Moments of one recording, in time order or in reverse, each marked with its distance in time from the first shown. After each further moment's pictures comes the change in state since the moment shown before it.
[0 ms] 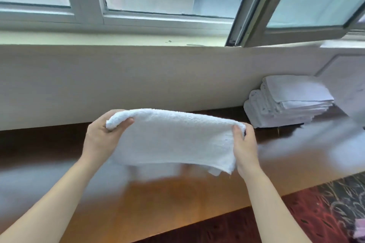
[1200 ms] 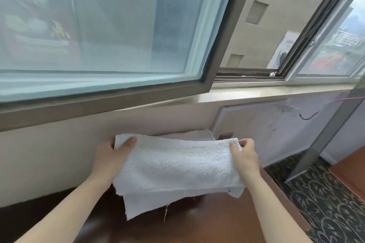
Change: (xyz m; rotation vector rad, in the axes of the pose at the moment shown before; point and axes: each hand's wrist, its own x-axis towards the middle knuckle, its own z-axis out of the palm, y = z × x) left_hand 0.126 0.160 0.574 -0.175 -0.142 -0.293; right_hand 0.459 0.044 -0.386 -0.378 0.186 0.053
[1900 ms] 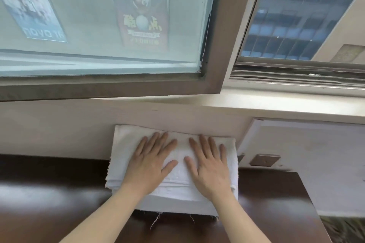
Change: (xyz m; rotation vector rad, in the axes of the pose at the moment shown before) left_hand 0.021 -0.074 0.148 1.494 0.015 0.377; right_hand 0.084 0.049 0.120 -0.509 -0.501 -0.931
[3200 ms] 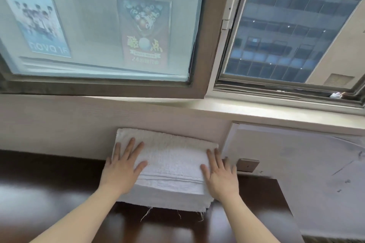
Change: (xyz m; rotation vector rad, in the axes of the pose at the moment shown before) left_hand -0.060 -0.020 -0.010 -0.129 -0.088 -0.328; right_hand -0.048 0.058 -0.031 -0.075 -0.202 0.224
